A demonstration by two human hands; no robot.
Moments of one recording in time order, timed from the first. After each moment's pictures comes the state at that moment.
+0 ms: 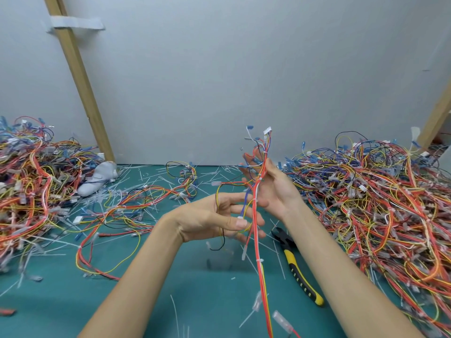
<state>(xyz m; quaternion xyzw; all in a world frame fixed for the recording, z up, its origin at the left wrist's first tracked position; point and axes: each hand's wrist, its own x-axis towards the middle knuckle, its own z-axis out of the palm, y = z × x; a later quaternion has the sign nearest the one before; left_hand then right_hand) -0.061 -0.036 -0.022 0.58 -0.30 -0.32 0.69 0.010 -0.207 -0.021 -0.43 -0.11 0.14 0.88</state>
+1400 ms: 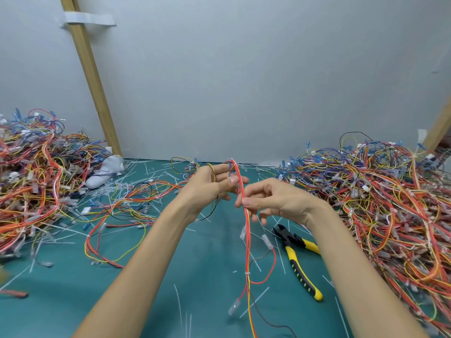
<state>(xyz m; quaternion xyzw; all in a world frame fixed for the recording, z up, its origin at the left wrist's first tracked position) -0.052 -0.038 -0.005 0.73 -0.11 0.00 0.67 -0.023 -0.234 -0.002 -0.72 -0.31 0.29 0.55</state>
